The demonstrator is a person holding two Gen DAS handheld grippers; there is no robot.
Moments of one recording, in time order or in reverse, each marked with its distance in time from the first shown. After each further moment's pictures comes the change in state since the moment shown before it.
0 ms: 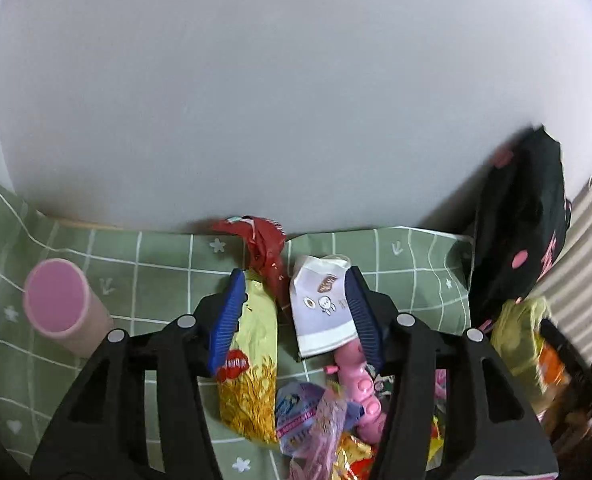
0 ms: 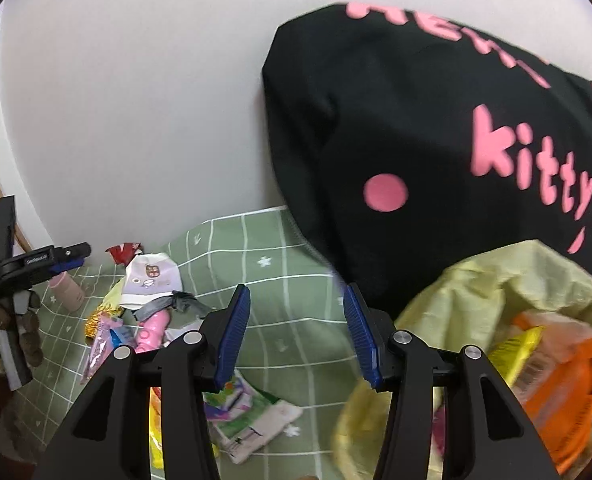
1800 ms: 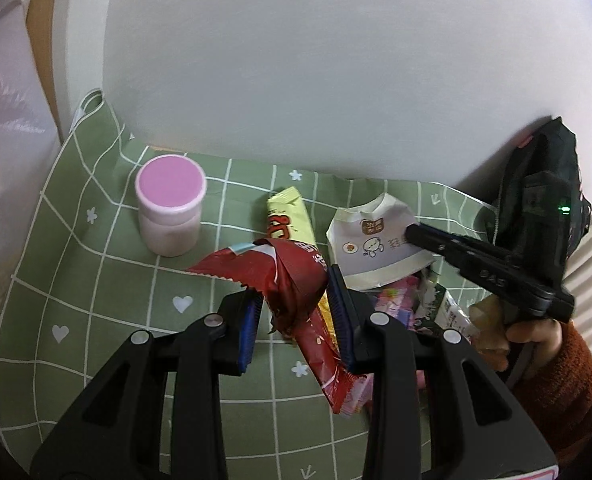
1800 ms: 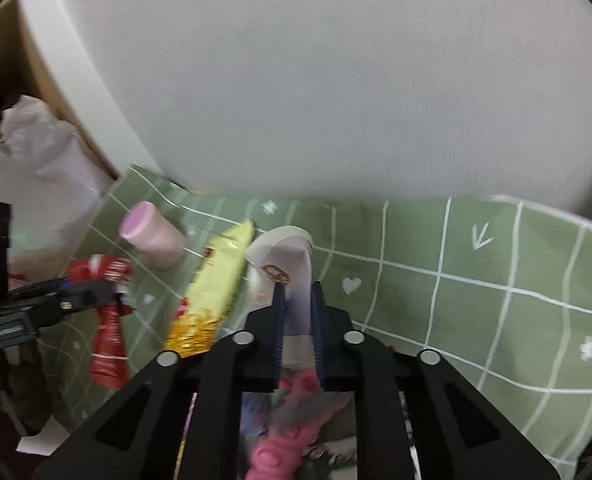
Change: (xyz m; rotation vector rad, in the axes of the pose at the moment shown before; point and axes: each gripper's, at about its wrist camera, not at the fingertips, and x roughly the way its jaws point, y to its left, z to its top) left arm -0.073 0.032 -0.051 -0.060 0.058 0.113; right arm 0.153 0.159 0.015 -0.262 0.311 0.503
